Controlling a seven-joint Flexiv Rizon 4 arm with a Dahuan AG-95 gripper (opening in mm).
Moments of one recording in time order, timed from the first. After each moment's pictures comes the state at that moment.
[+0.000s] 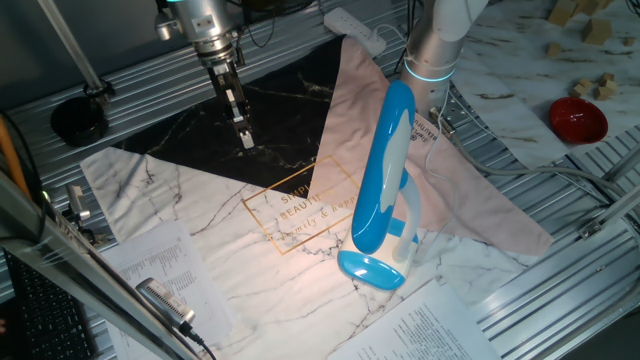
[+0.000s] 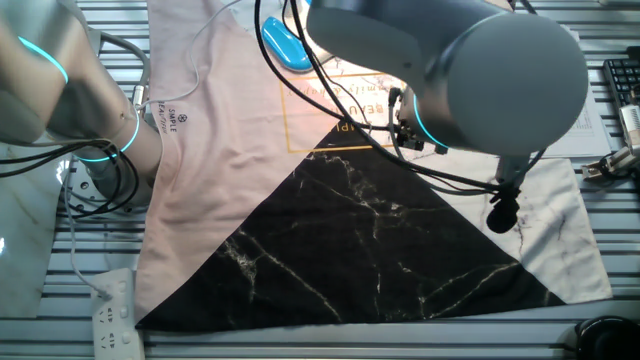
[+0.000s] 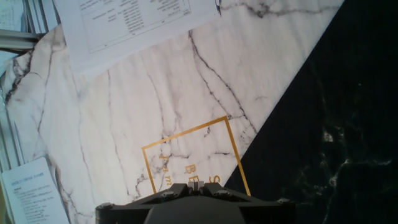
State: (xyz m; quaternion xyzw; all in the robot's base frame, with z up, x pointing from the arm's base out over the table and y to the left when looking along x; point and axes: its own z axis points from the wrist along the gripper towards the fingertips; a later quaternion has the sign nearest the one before) arm 0.496 0.023 0.172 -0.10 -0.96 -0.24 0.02
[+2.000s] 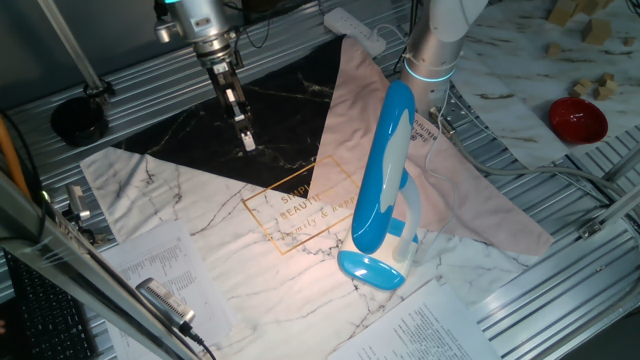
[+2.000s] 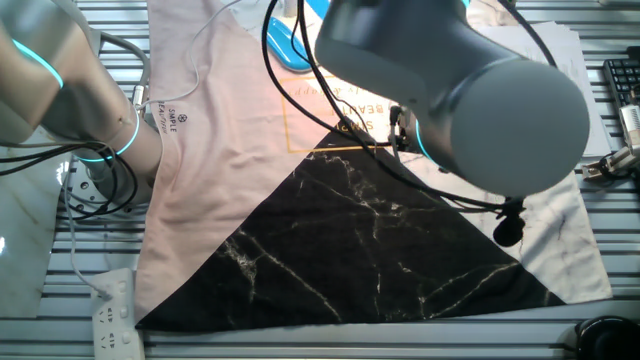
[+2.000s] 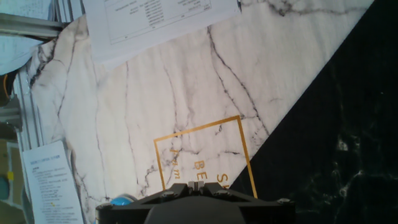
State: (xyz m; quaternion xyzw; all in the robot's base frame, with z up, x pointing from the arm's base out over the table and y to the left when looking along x) arm 0.495 0.022 0.172 -0.06 -0.96 -0.27 0.02
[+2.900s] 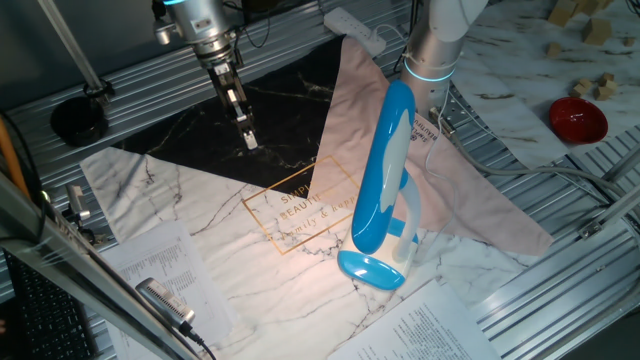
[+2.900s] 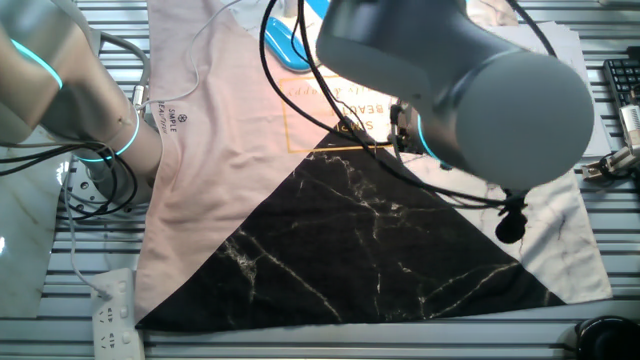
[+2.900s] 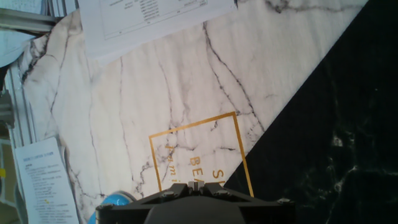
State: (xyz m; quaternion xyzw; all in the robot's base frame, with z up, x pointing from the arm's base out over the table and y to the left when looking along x) arm 0.491 0.021 0.172 -0.05 -0.97 -0.25 0.04
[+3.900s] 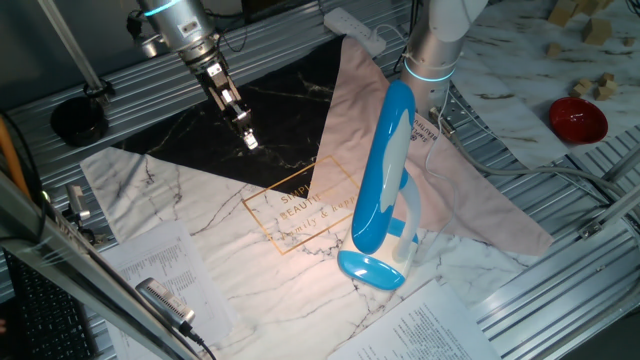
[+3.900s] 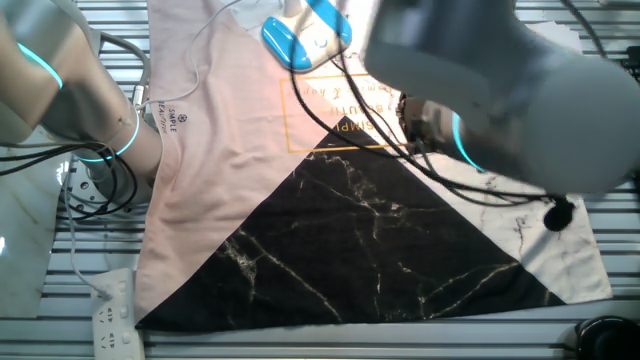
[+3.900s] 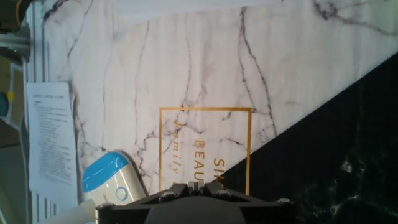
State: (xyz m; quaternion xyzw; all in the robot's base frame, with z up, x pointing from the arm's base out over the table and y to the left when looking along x) arm 0.494 0.022 0.171 0.08 -0.95 -0.30 0.07
